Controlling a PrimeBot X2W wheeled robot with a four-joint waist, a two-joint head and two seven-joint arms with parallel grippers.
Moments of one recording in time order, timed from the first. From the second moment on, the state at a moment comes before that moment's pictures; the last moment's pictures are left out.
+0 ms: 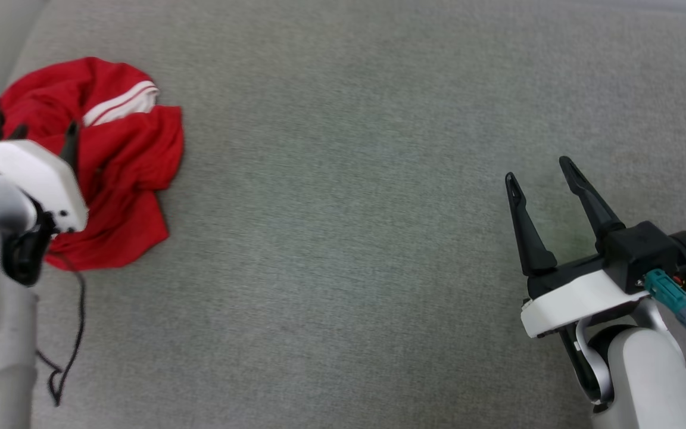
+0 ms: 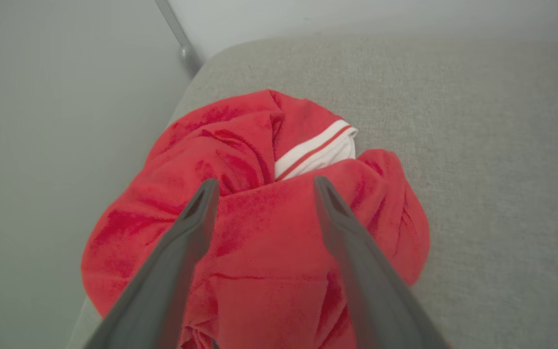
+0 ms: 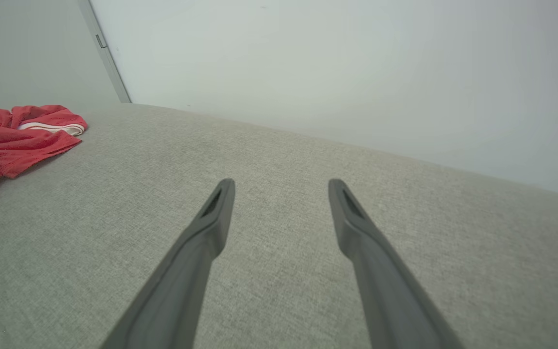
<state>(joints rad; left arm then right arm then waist) -0.69 0.37 0.05 0.52 -0.25 -0.12 0.23 -0.25 -0.06 0.11 0.00 -0.01 0.13 -0.07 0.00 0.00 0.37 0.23</state>
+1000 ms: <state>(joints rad) -0.77 0.51 0.03 0.72 -0.37 -0.02 0.27 -0.27 -0.05 0.10 0.11 0.02 0.13 -0.13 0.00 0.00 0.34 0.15</state>
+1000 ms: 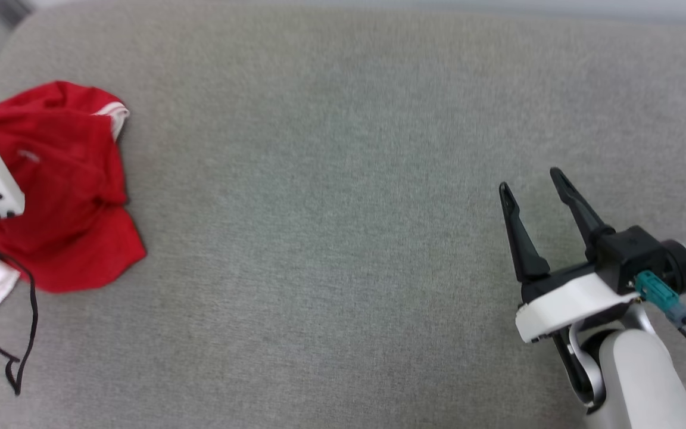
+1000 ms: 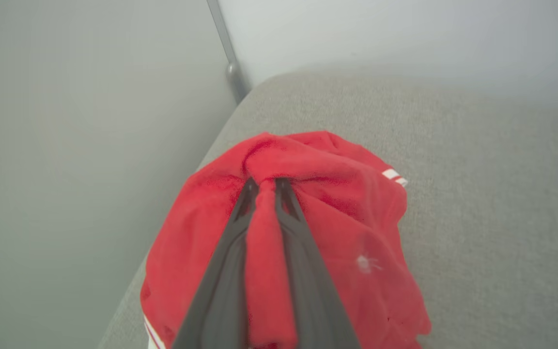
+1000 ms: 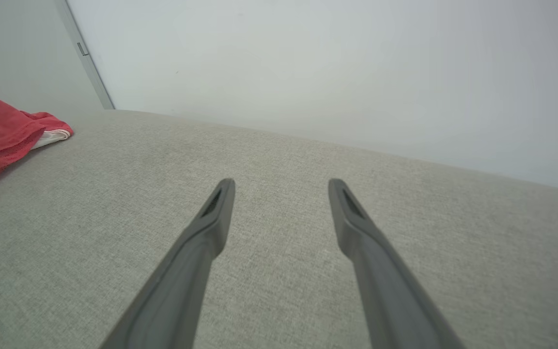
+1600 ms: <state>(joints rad) -0.80 0.35 -0.05 0.66 -0.34 -0.03 -0.10 -0.14 -0.05 0.04 0.09 0.06 0.13 -0.11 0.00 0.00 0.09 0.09</state>
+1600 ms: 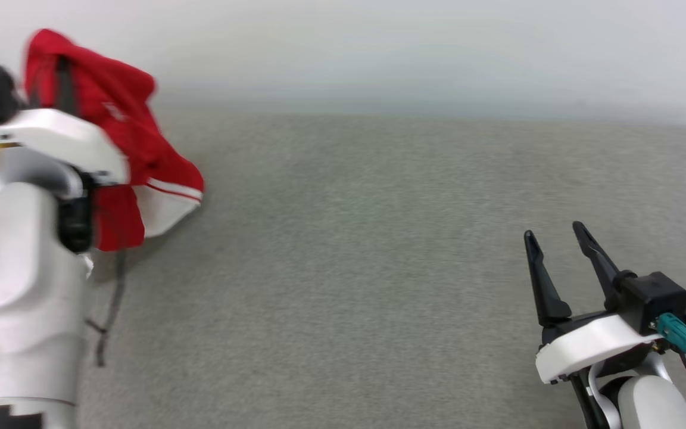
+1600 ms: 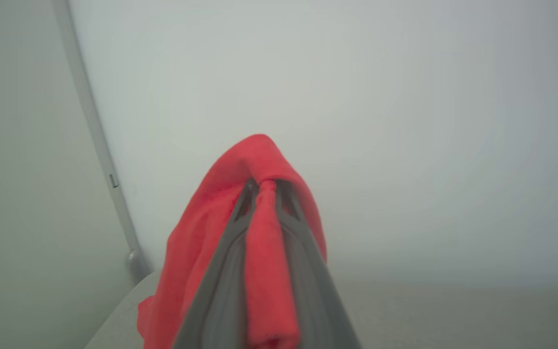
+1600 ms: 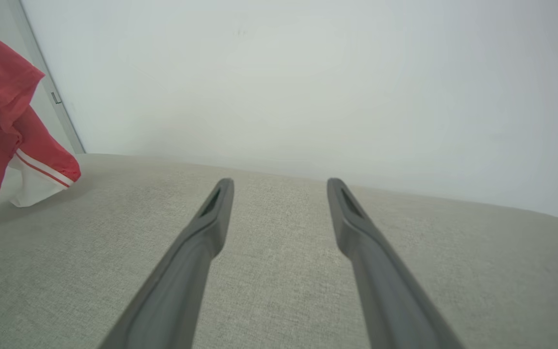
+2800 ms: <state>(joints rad) -0.35 0.05 -0.58 0.51 -0.40 -0.12 -0.08 -0.11 -0.05 -0.02 0.05 0.08 0.13 -0.11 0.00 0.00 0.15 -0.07</state>
